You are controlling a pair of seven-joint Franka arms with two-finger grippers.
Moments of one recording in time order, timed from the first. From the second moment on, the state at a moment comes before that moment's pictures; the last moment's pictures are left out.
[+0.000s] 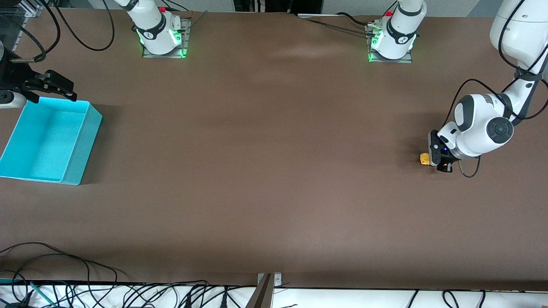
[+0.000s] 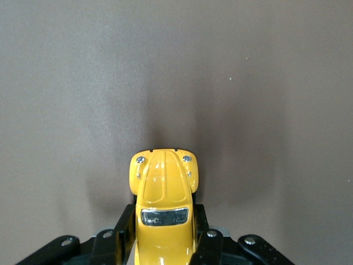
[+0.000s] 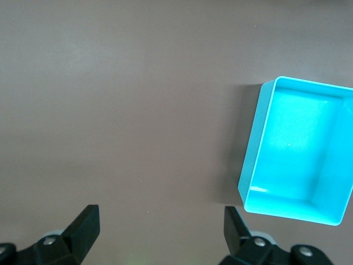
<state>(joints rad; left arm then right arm) 0.34 0.47 -0.15 -2.13 0.22 2.52 1.64 0.04 -0.03 -0.05 -1.65 -0.01 1.58 -0.08</state>
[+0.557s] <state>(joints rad) 0.40 0.49 -0.15 -2.11 0.22 2.53 1.68 0.04 -0.03 -0.05 -1.65 -0.01 1.58 -0.08</state>
